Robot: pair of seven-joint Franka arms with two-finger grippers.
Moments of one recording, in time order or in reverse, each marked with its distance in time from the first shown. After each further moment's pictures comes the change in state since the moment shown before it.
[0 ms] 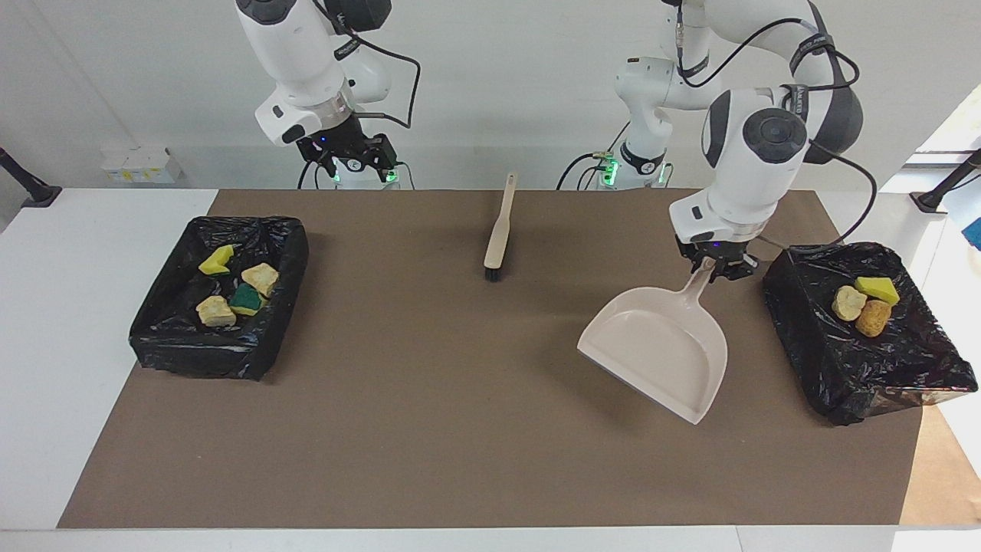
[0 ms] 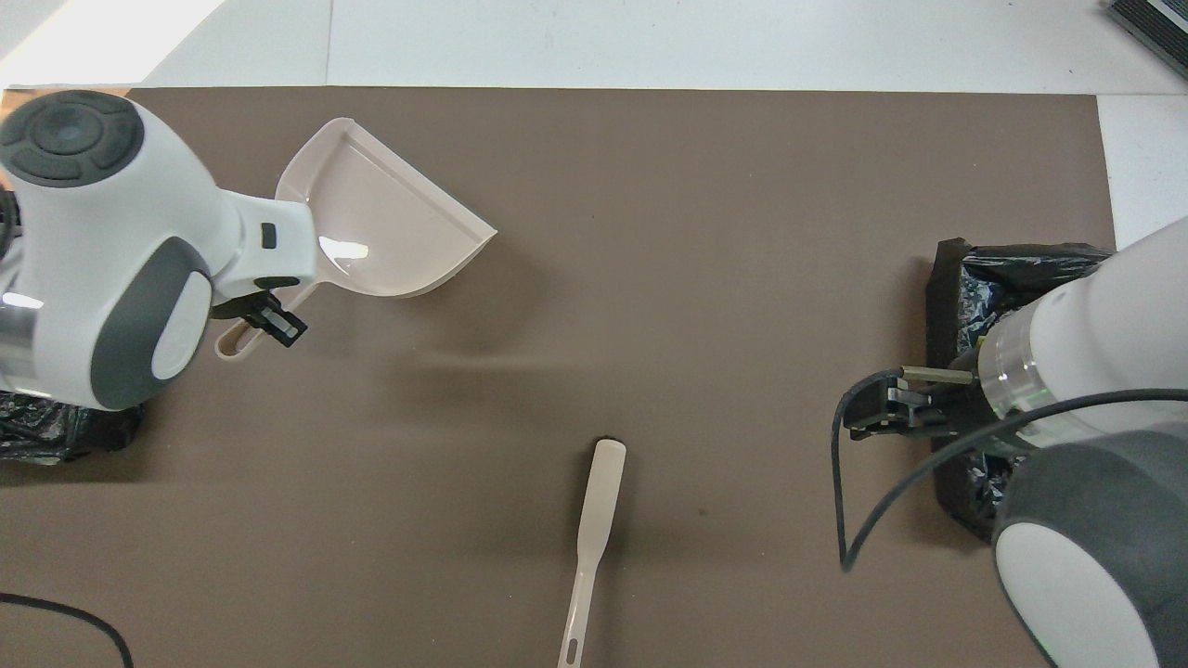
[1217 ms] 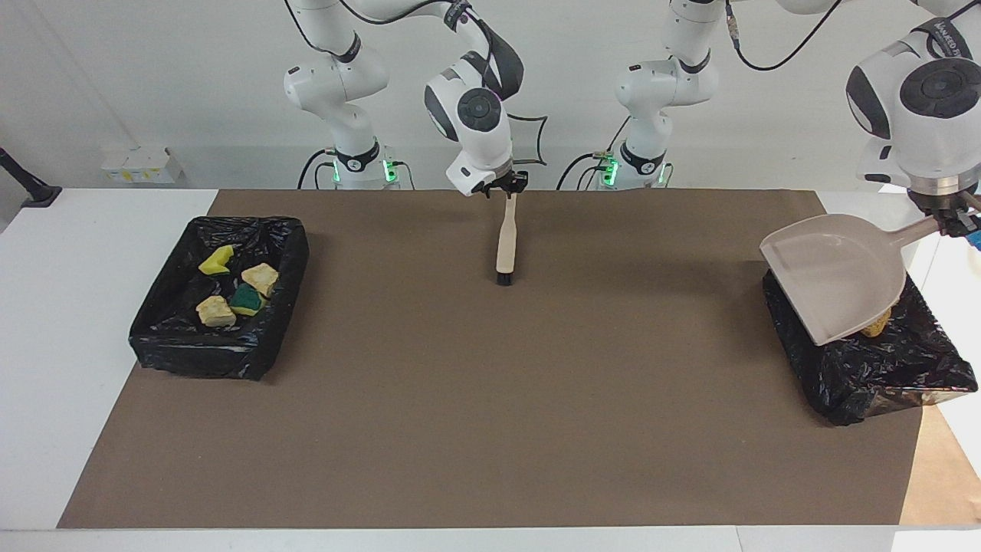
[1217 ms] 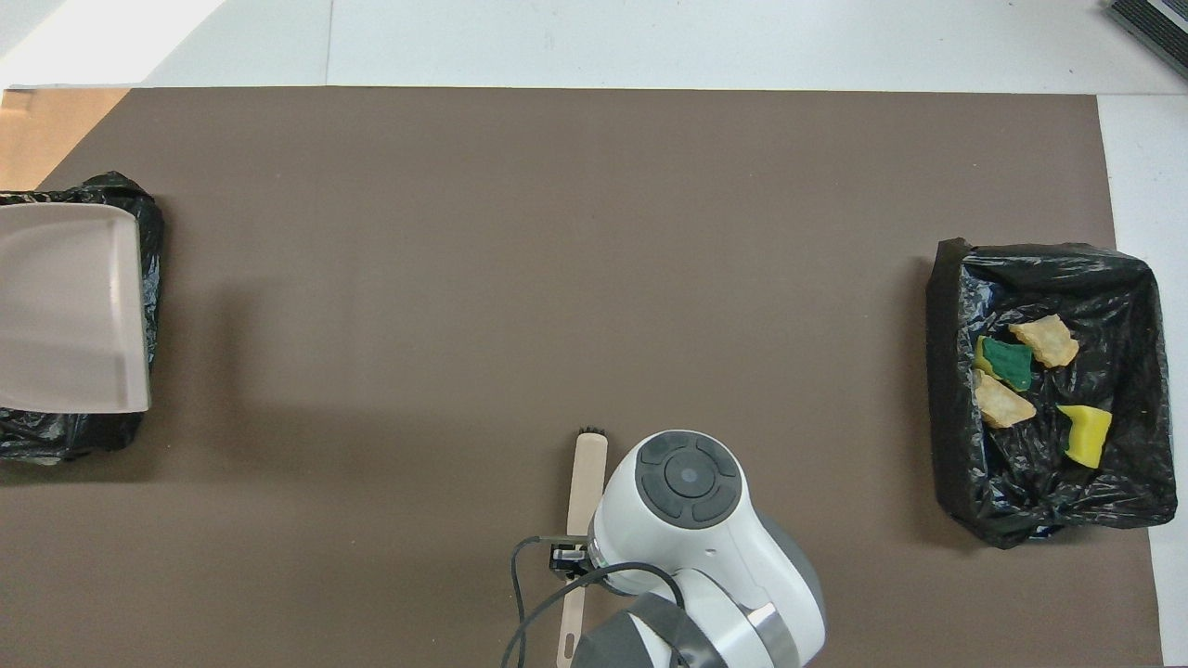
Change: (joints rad) left arm 0.373 -0.093 0.011 0.056 0.502 -0.030 1.073; right arm 0.489 0.085 0.016 -0.426 0.288 0.464 0.306
